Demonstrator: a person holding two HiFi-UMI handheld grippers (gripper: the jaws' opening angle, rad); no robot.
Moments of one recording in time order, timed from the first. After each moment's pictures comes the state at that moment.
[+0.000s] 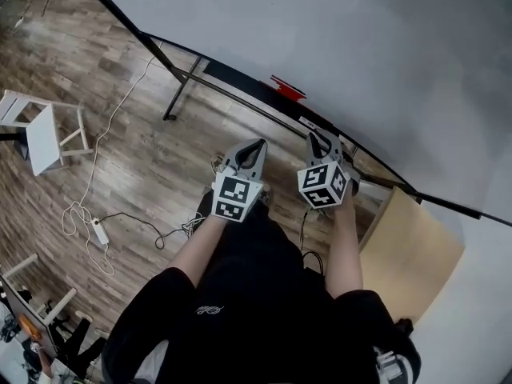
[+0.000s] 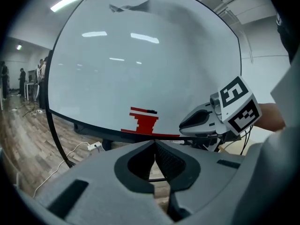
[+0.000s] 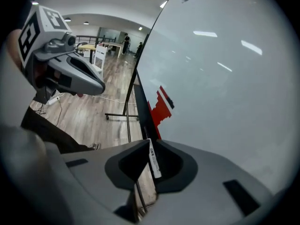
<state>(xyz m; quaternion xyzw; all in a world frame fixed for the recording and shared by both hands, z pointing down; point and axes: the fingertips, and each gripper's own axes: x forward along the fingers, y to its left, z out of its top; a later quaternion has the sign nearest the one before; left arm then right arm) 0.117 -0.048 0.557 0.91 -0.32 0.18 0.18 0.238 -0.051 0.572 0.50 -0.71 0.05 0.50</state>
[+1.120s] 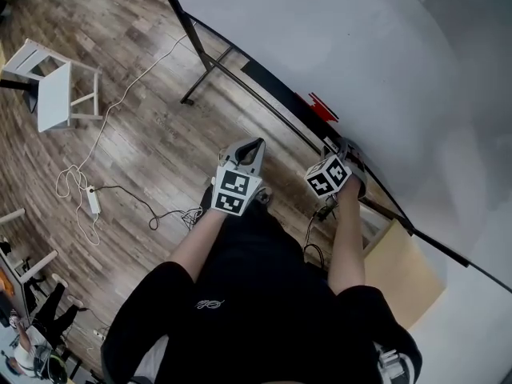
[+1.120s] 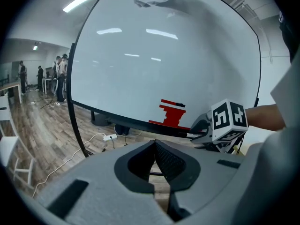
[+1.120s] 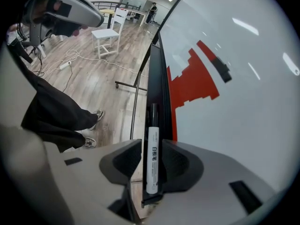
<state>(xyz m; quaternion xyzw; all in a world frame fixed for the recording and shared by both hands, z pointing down) 0.046 -0.087 0.593 0.87 -0.39 0.20 0.22 0.249 -0.084 0.670 0.37 -0.65 0.05 0.66</state>
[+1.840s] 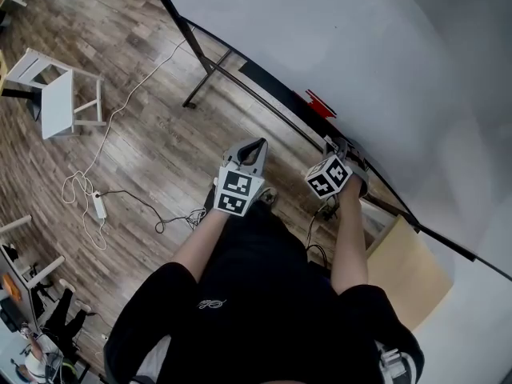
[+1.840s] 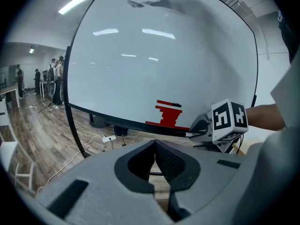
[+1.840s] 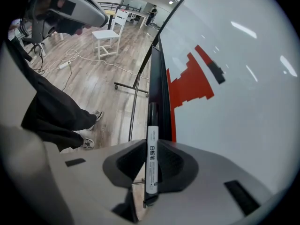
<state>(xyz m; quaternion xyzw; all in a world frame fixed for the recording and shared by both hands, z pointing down) 0.057 -0.084 0.588 0.88 -0.38 0.21 0.21 0.252 -0.079 0.666 0.38 -0.65 0.03 0.66</state>
